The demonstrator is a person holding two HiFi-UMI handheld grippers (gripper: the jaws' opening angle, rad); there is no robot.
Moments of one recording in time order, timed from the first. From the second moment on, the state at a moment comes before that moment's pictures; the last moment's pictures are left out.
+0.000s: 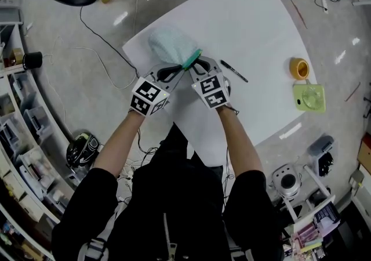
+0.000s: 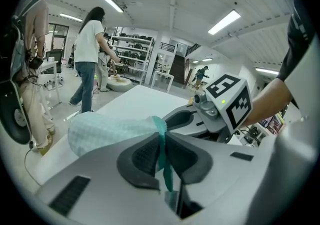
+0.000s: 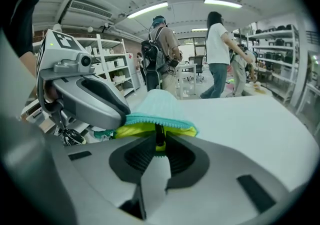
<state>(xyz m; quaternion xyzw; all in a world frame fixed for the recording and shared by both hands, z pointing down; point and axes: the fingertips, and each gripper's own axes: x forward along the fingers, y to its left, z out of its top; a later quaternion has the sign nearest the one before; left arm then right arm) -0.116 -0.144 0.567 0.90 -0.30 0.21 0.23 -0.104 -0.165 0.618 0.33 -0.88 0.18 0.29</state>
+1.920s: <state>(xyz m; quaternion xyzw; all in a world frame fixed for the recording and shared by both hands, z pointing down) -0.111 -0.139 0.593 0.89 -0.31 0.25 0.22 0.097 -0.106 0.646 0.41 -0.80 0.18 0.40</state>
